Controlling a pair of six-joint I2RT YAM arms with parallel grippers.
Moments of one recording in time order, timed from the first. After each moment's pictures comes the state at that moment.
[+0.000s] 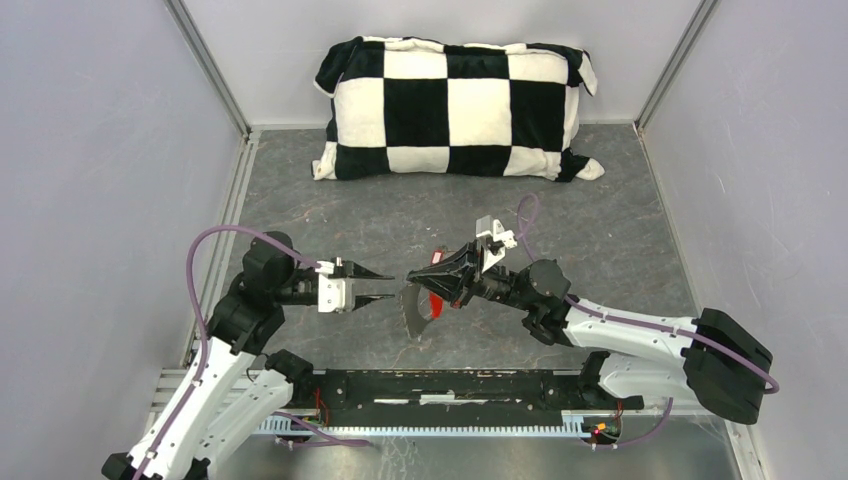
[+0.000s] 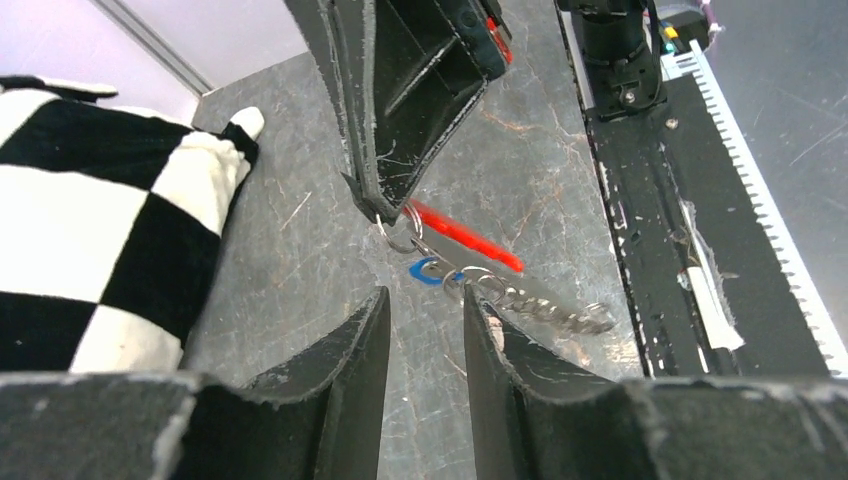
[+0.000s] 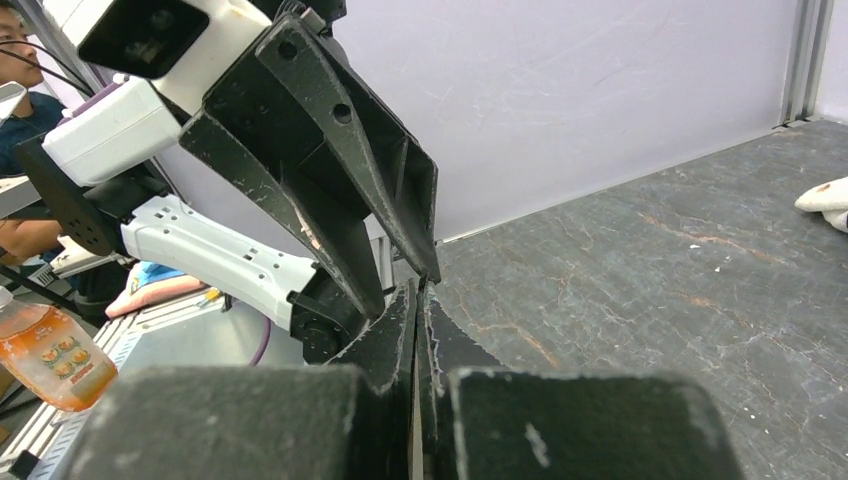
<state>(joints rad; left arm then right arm) -0.46 0.62 0.77 -0.46 1.03 0.71 1.01 1.15 0.51 0.98 -0.33 0.42</state>
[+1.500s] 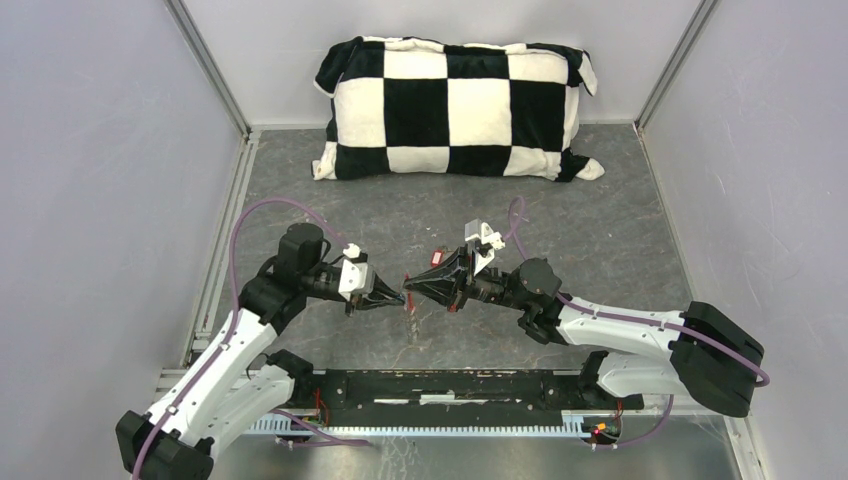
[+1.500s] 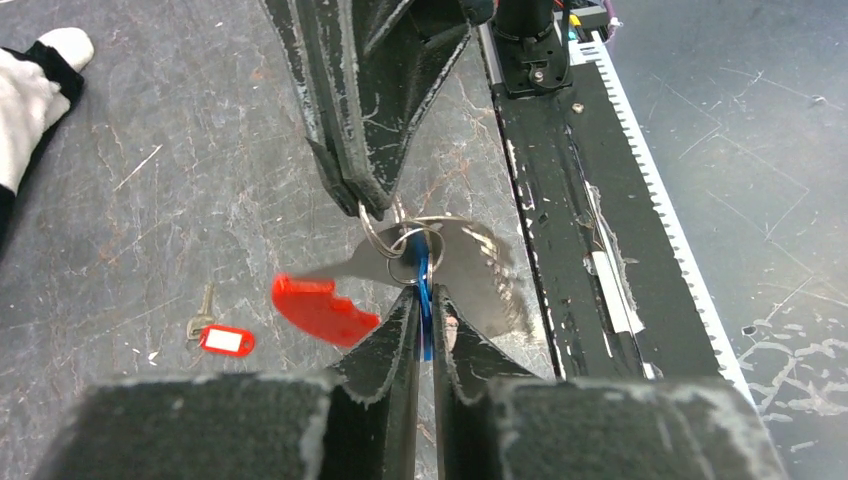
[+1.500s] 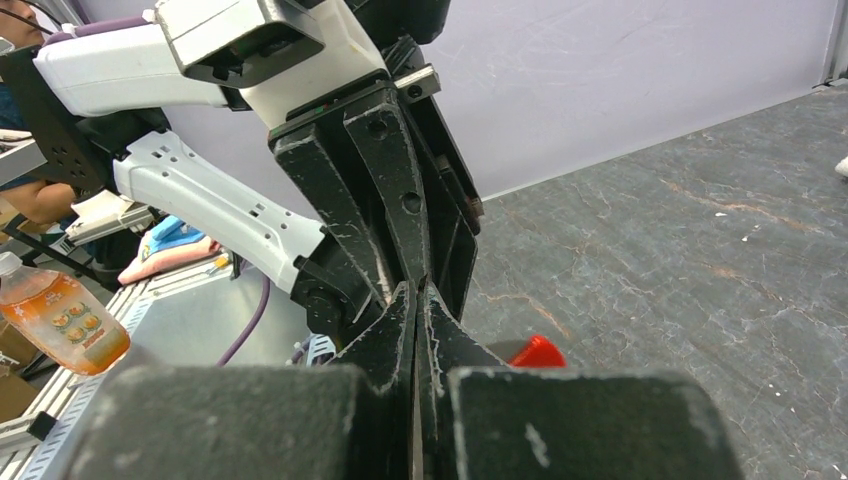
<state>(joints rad) -0.46 0.77 0.68 -0.45 1.13 0.65 1.01 1.21 0.50 0.99 -0.38 0.42</state>
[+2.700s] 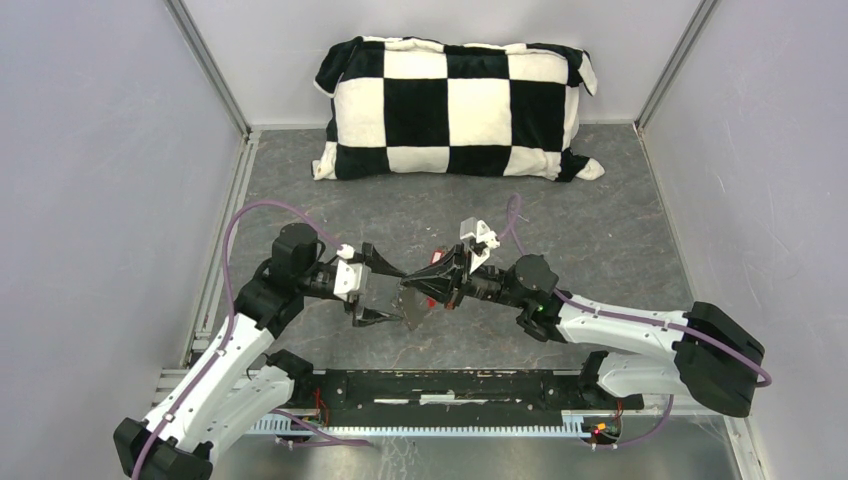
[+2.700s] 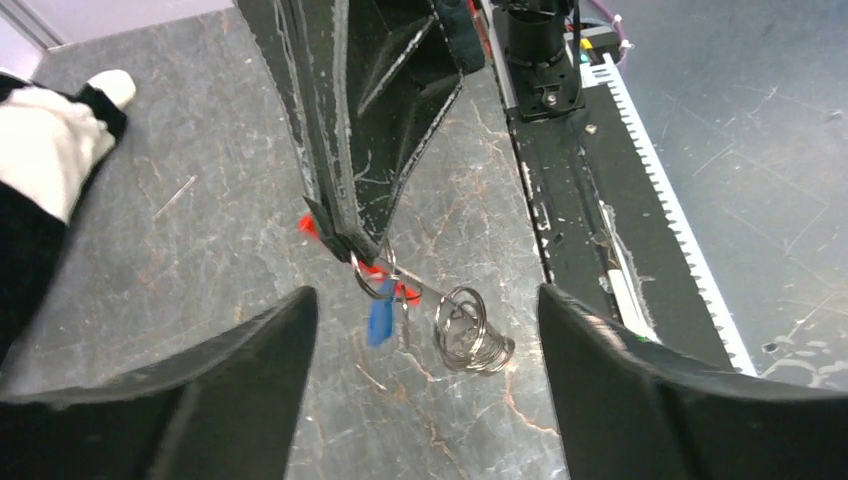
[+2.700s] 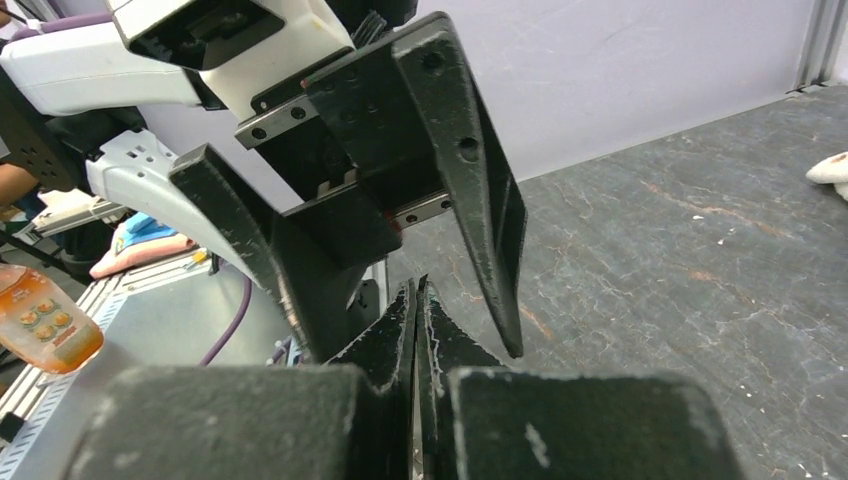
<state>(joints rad) -0.46 0.75 0.68 -0.36 1.14 0.61 1.01 1.21 0.54 0.92 -0.37 0.37</state>
